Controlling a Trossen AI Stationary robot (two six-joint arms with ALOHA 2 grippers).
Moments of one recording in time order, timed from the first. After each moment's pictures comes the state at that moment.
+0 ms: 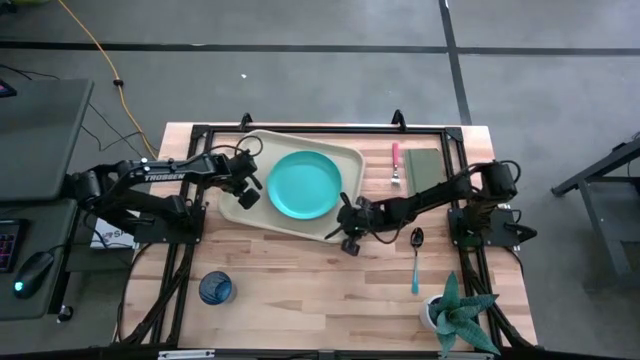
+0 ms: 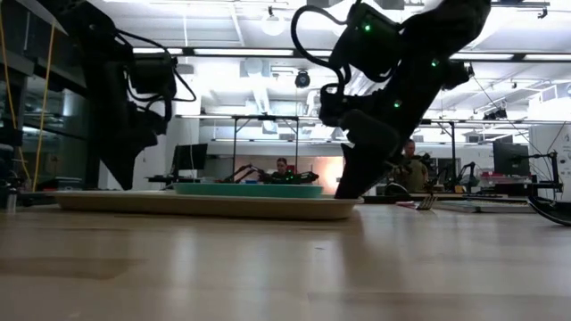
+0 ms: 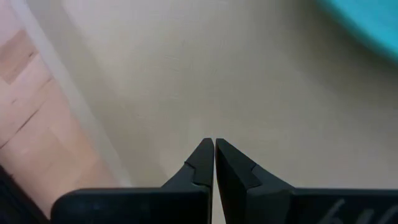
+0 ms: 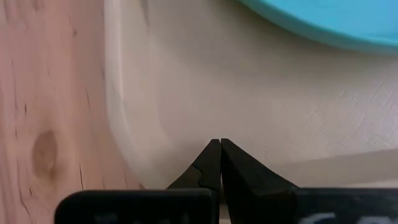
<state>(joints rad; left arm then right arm) 0.61 1.21 0.55 -0.65 -0.19 -0.28 0.10 1.79 0.90 -0.12 0.15 0.39</state>
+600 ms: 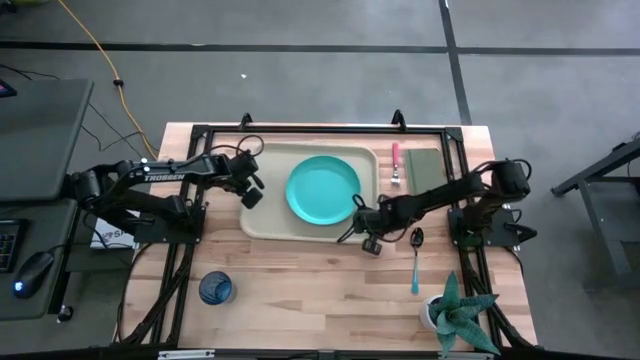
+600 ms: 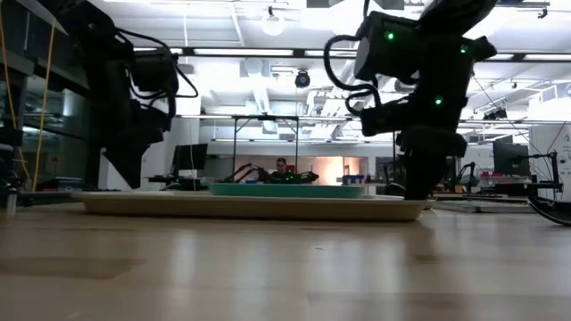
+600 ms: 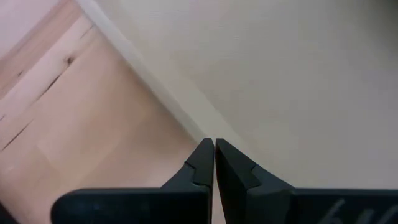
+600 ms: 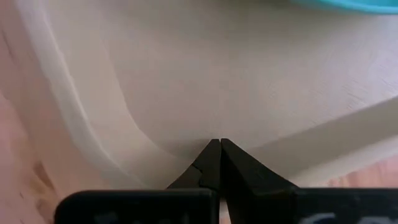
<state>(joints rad) 0.59 1.21 0.55 -0.59 -0.18 -0.29 0.12 1.69 0.90 -0.55 0.18 0.43</state>
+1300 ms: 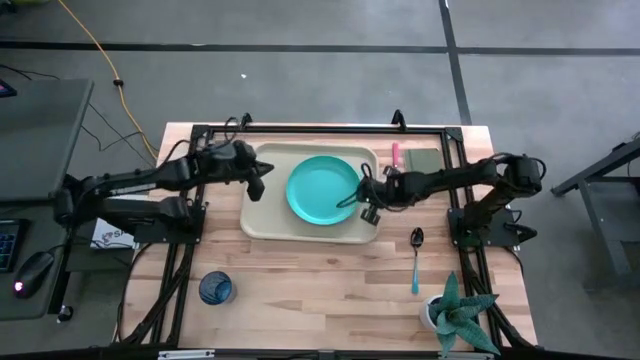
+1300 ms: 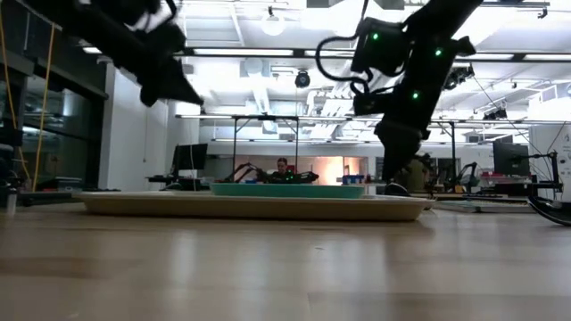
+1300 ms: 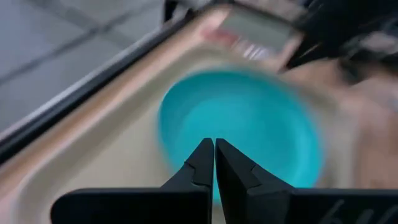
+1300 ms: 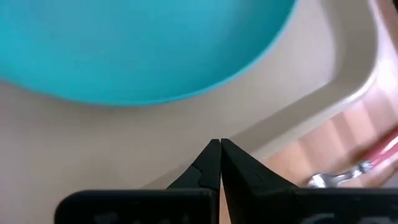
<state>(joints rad) 0.51 0.89 0.56 -0.16 -0.01 -0.17 -0.09 1.58 0.90 -0.56 0.37 0.28</state>
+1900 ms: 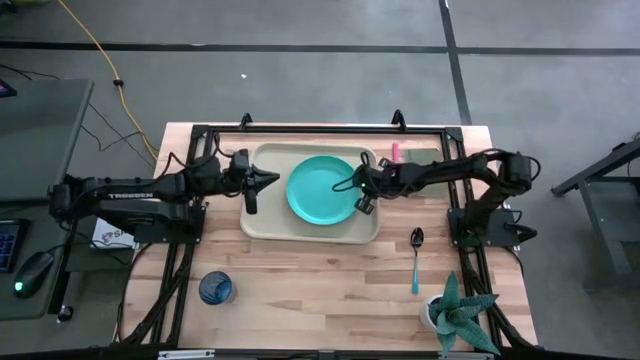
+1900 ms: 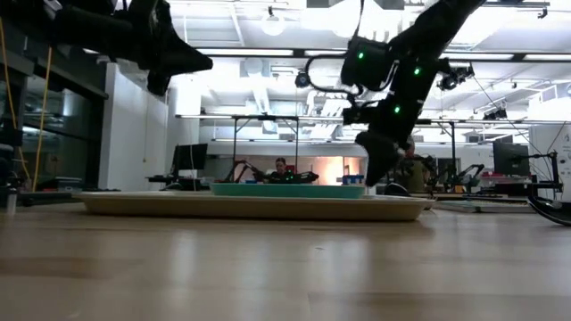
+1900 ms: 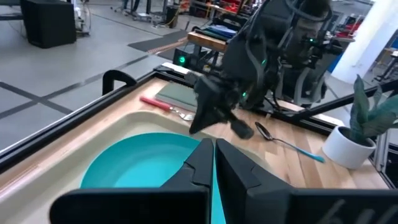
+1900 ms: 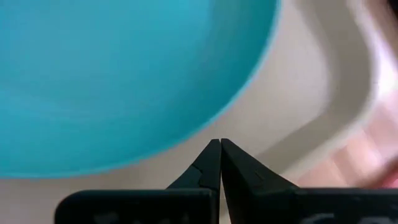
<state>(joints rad) 0.35 0.81 0.39 0.26 -0.01 -0.23 -0.21 1.64 0.90 -0.41 0.31 0.21</state>
